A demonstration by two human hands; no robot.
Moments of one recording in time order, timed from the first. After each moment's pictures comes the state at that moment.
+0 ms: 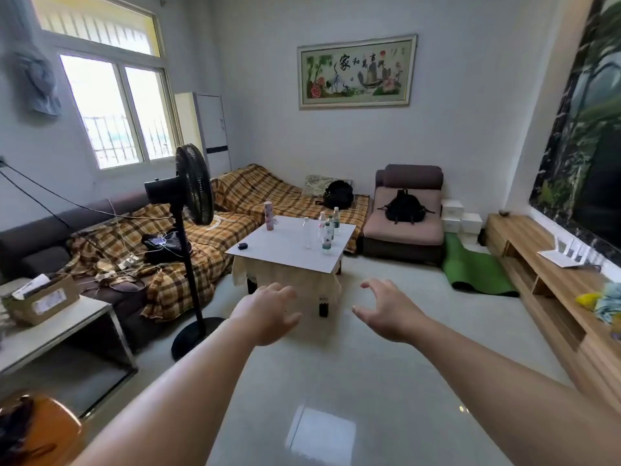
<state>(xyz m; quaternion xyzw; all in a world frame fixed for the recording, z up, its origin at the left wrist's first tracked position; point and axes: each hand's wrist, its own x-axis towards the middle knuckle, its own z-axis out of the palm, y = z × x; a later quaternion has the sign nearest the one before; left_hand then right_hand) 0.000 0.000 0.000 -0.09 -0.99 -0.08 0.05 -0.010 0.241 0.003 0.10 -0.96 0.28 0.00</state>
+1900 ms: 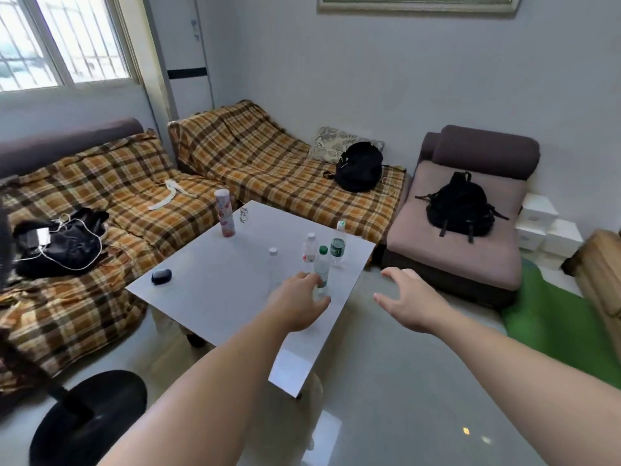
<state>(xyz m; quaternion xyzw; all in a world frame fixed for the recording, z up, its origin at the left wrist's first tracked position) -1.017 0.100 -0.113 0.01 -0.97 -0.24 -0.04 -1.032 0.323 -0.064 0.10 -0.97 0.22 -0.09</state>
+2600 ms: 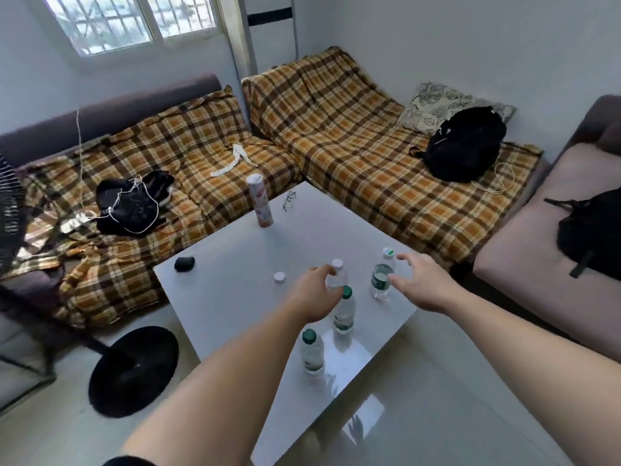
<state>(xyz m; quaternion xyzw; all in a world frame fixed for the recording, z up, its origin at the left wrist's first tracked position) -1.308 0.108 -0.167 0.24 -0.92 -0.32 -0.06 -1.420 0.294 -0.129 0.22 -0.93 0.22 -0.20</state>
